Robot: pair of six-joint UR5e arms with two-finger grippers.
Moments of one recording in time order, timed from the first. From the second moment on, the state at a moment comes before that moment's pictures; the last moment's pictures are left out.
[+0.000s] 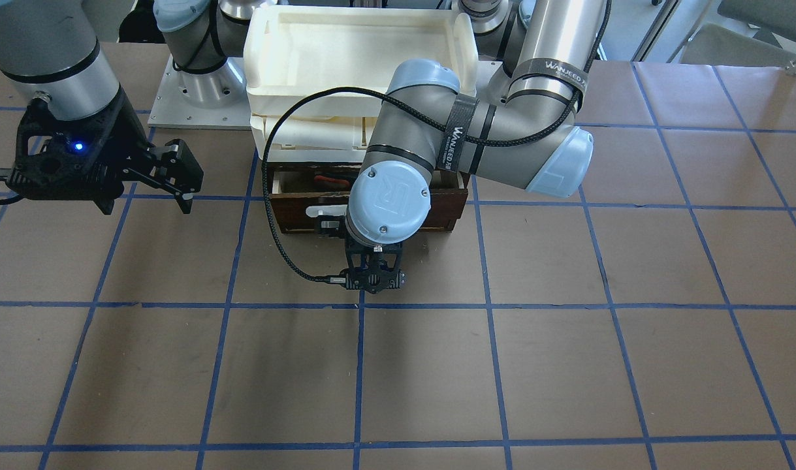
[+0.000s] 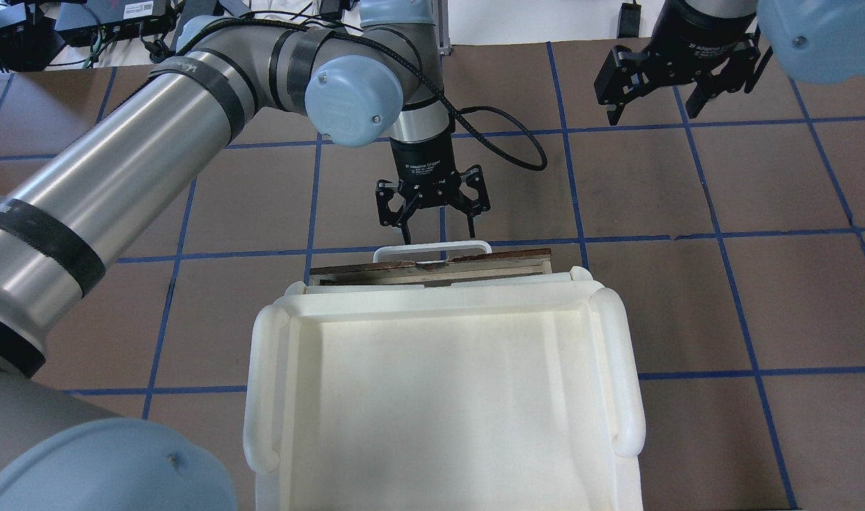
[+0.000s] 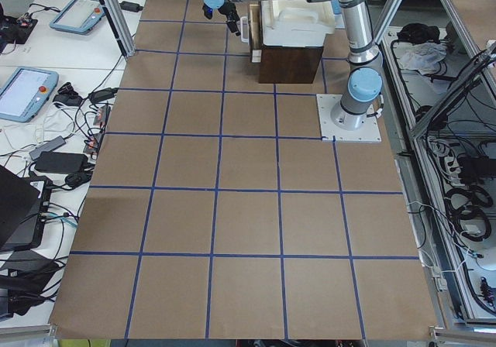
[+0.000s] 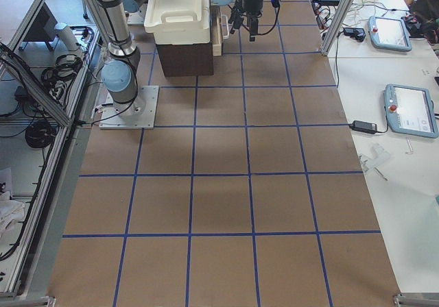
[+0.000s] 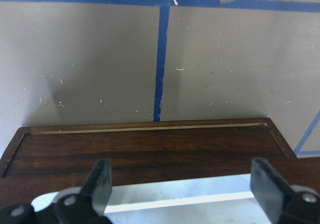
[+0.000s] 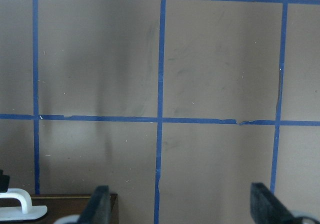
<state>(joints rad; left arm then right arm) -1.90 -2.08 -1.34 -1.68 1.33 -0.34 1.55 -1.47 1.49 -1.65 -1.58 -0.06</state>
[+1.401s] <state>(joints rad) -1.92 -2.01 -1.41 -1.73 1.36 -0.34 1.56 -1.47 1.49 -1.65 -1.56 -0.05</state>
